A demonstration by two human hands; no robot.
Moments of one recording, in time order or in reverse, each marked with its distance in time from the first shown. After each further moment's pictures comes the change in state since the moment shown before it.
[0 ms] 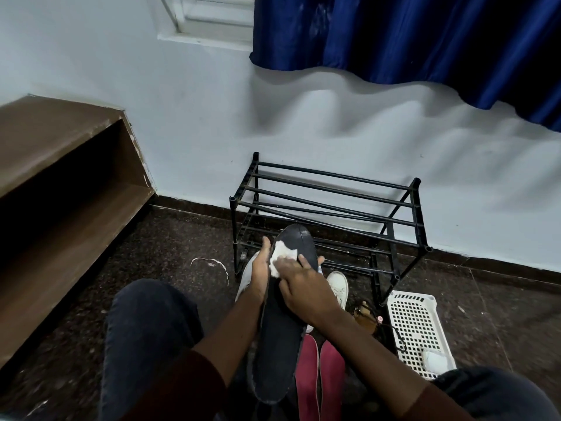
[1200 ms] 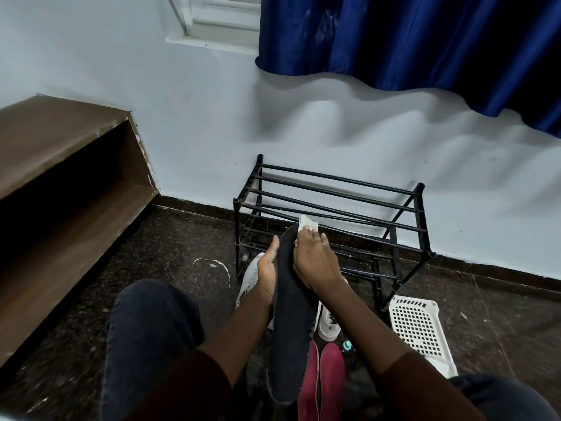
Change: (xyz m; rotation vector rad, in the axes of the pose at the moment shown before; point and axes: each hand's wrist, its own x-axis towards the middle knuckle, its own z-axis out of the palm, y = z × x) left_hand -0.007 -0.007 0.011 -0.105 -0.127 0.046; right_hand 0.044 0.012 -0.019 -0.091 0.139 0.222
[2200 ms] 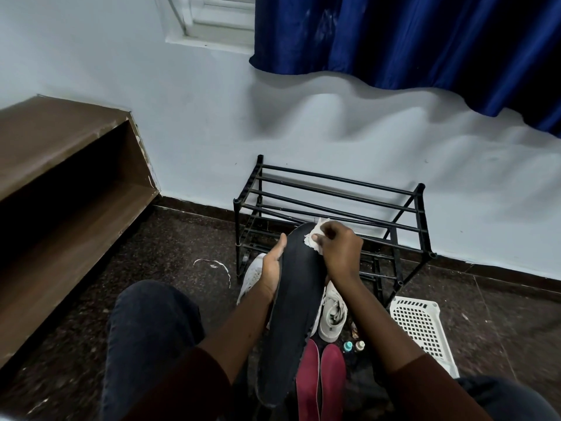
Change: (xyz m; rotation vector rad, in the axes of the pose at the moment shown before) left_hand -0.008 0.007 0.011 0.089 0.003 -0.094; right_hand 0.011 0.027 -0.014 0.550 0.371 0.307
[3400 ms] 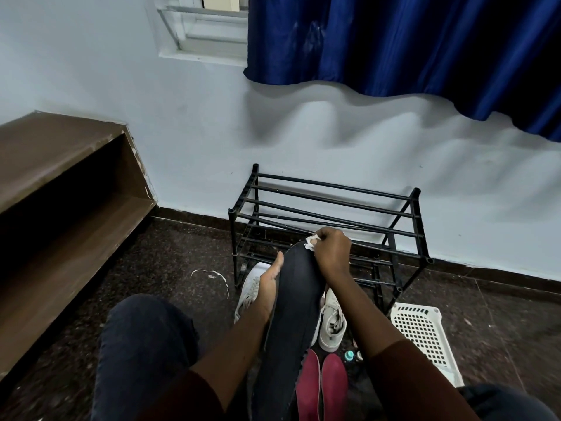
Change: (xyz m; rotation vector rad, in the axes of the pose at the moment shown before) left_hand 0.007 -0.018 -0.012 0.025 0.052 -0.041; right_hand 0.025 0.010 0.012 -0.048 -0.036 0.039
